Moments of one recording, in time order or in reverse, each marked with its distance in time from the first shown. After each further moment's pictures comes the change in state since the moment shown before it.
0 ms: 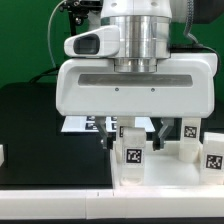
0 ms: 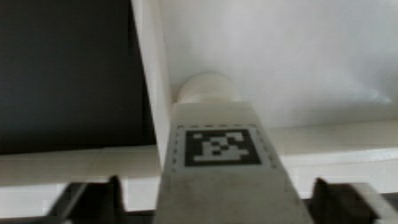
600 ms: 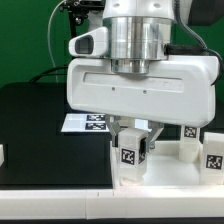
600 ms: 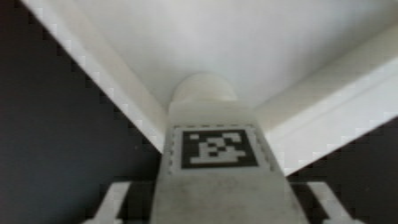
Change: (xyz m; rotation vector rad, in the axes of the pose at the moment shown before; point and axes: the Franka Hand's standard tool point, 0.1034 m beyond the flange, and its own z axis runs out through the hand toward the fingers) arm 0.001 0.000 0.002 -0.015 -0.002 0.685
